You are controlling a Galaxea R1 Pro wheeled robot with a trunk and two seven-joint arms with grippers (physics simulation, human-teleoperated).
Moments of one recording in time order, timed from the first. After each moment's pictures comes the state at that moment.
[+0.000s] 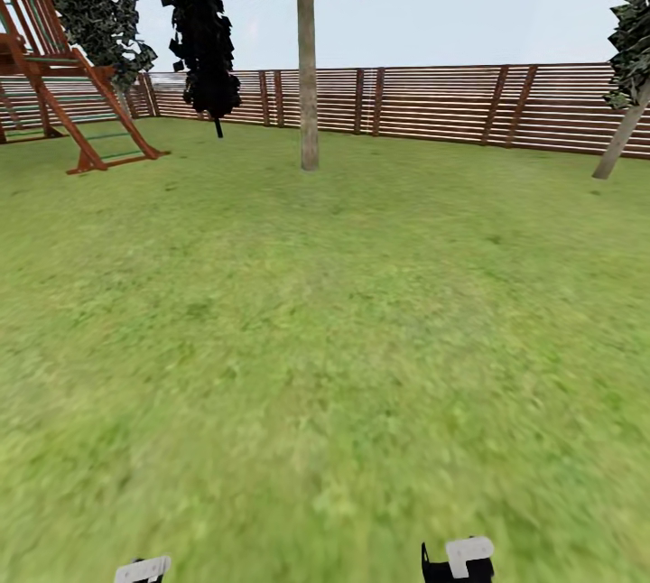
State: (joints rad) left arm -0.35 0.16 -0.26 -0.08 0.46 -0.48 -0.03; right arm -0.40 0.02 0.07 -0.03 0.22 -0.59 -0.32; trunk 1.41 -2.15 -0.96
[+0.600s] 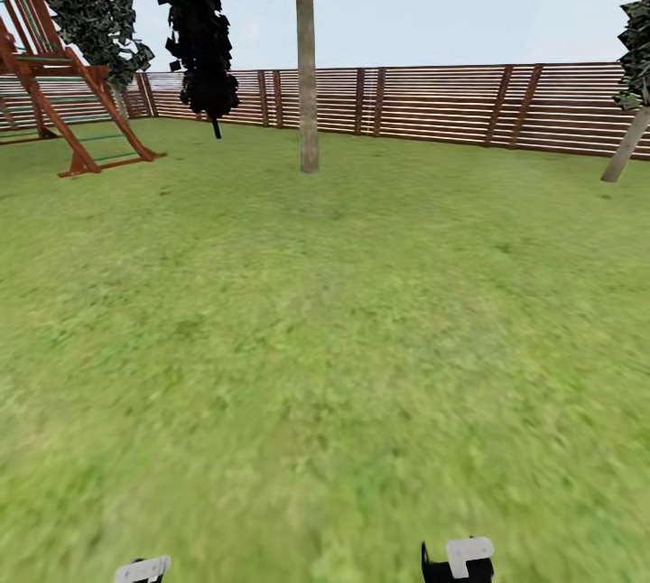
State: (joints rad) left arm -0.35 0.16 -0.26 -0.08 0.46 -0.48 -0.03; right arm -0.40 0.02 0.07 -0.03 0.22 -0.59 -0.32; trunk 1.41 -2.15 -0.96
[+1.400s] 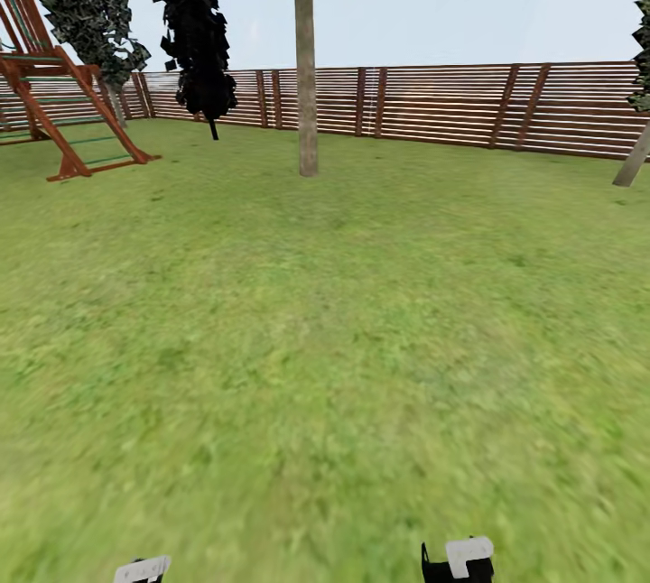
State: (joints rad) left arm -0.35 0.16 -0.26 -0.08 0.46 -0.48 -0.03; right arm -0.40 0.02 0.07 -0.03 0.22 -0.59 -0.32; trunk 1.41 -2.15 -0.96
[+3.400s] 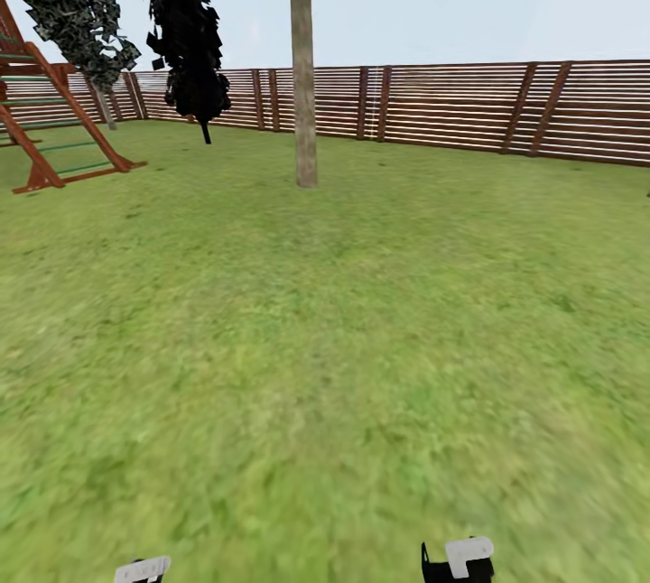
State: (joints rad) left arm -0.35 0.16 -0.26 -0.08 0.46 -0.48 -0.03; right arm -0.40 0.02 0.07 -0.03 0.22 -0.59 -0.32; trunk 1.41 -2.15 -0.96
